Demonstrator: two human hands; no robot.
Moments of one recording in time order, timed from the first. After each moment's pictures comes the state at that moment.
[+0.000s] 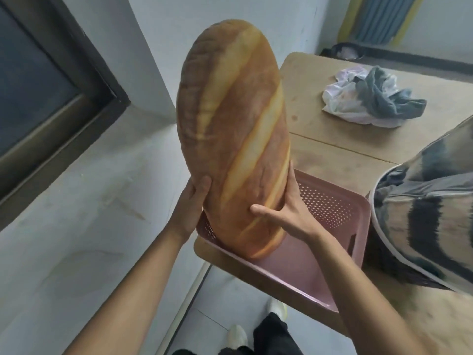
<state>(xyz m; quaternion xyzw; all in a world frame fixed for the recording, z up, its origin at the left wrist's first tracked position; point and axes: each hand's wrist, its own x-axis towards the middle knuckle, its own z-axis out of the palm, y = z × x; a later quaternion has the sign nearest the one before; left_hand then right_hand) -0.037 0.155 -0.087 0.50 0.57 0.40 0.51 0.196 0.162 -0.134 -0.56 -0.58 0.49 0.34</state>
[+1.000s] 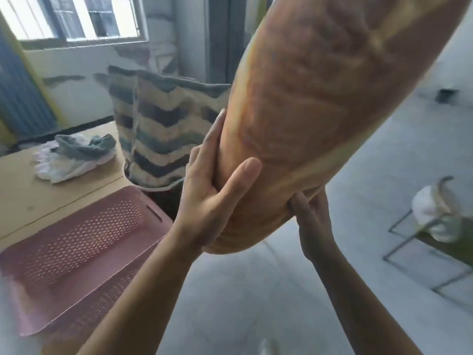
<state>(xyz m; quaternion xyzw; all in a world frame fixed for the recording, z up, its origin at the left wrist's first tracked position) 0.071 -0.097 0.082 0.75 -0.08 0.27 0.60 0.132 -0.272 0.019 -0.70 -0.14 -0.06 0.70</state>
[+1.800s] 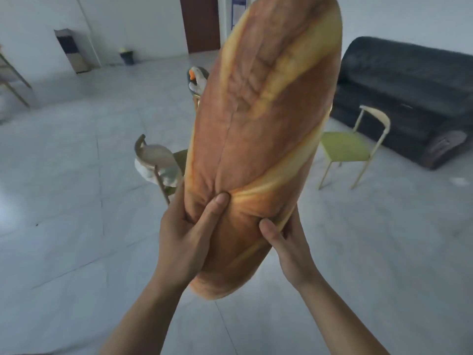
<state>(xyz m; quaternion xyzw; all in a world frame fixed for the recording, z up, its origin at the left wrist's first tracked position) 0.074 -0.803 0.031 0.65 -0.36 -0.14 0.65 -0.063 -0.914 -0.029 -0.63 0.28 -0.38 0.62</state>
